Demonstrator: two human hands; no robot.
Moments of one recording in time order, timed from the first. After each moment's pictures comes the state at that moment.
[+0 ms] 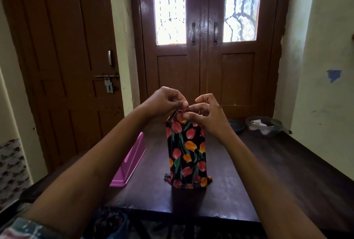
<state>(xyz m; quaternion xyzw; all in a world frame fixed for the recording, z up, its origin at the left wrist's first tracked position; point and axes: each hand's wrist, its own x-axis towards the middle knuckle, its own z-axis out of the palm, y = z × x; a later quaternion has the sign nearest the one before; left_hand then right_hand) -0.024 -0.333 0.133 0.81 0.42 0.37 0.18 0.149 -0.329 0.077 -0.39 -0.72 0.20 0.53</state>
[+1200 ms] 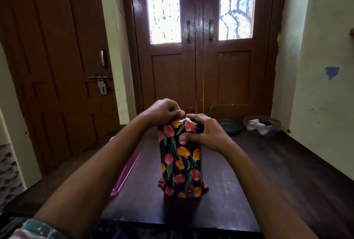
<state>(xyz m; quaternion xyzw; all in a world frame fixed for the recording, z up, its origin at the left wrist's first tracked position) -0.009 -0.293 0.117 0.81 0.49 0.27 0.16 0.164 -0.319 0.055 -0.44 -0.78 0.17 0.41</state>
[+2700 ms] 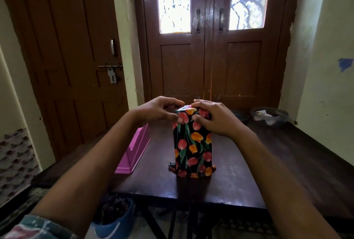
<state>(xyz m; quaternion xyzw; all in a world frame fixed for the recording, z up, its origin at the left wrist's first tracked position) -0.061 -0.319 0.095 0.82 0.41 0.26 0.31 0.153 -0.342 0.068 -0.45 -0.83 0.01 0.32</state>
